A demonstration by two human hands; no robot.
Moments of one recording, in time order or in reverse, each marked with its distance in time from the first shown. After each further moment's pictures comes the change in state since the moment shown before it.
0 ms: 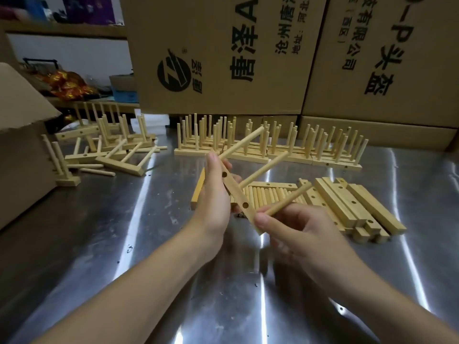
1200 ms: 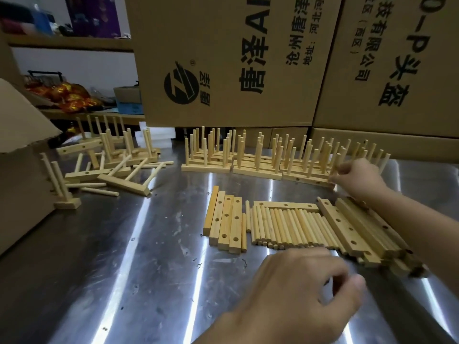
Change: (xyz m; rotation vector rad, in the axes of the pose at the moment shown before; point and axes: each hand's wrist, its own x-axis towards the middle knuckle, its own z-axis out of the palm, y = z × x) left_hand -0.028 -0.031 0.024 0.736 -0.577 0.658; right_hand 0.198 0.079 -0.165 -0.868 0.460 0.301
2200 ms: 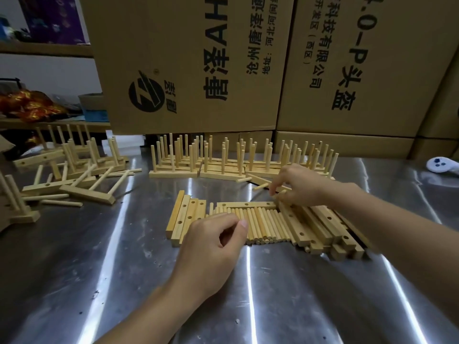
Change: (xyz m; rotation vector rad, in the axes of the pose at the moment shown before) left_hand 0.002 -0.035 -0.021 0.009 0.322 -0.175; right_hand -0.040 -0.024 -0.029 -0.414 -0.304 -0.635
